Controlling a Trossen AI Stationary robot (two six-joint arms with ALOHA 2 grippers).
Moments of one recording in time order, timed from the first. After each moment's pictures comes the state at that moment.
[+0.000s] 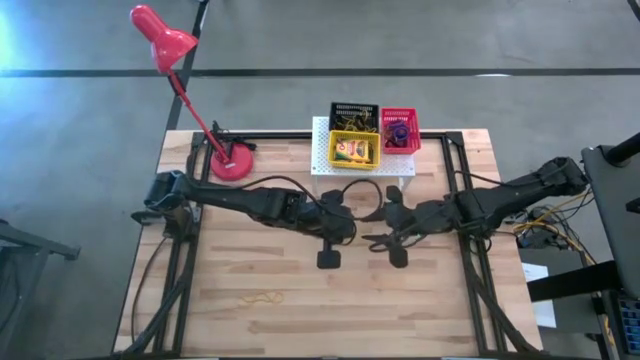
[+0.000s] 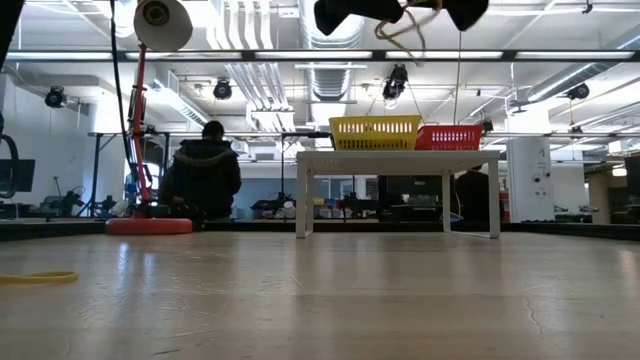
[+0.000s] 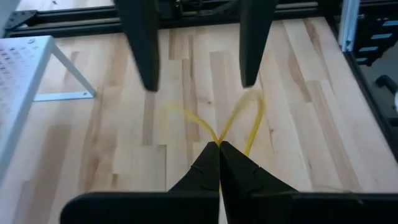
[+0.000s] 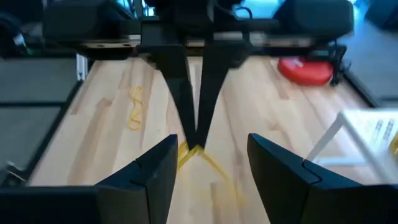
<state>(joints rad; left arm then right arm) -0.16 1.85 1.69 -0.59 -0.10 -0.03 0.32 1.14 0.92 -0.24 0.30 0.21</state>
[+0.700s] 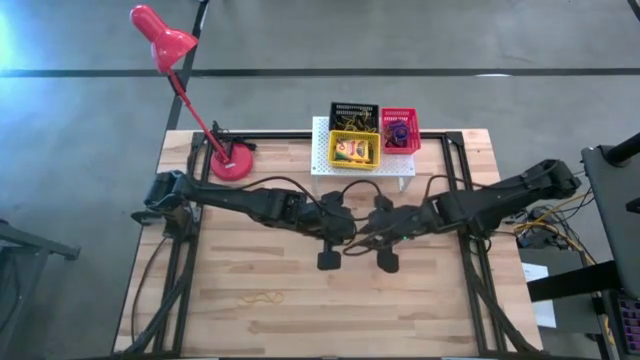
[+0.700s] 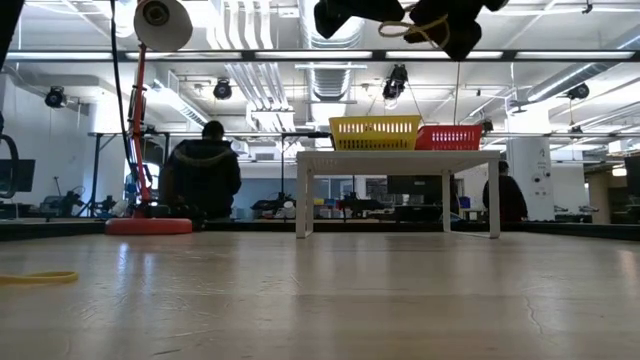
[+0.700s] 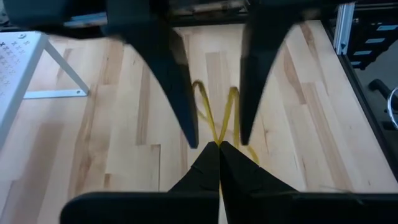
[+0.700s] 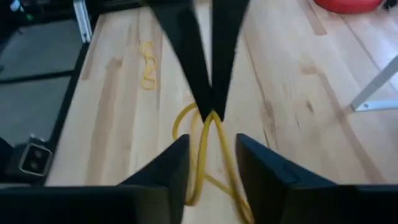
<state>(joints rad) -0.16 1.85 1.68 -0.57 -0.08 -0.06 0.27 1.29 1.01 -0.37 0.15 0.33</state>
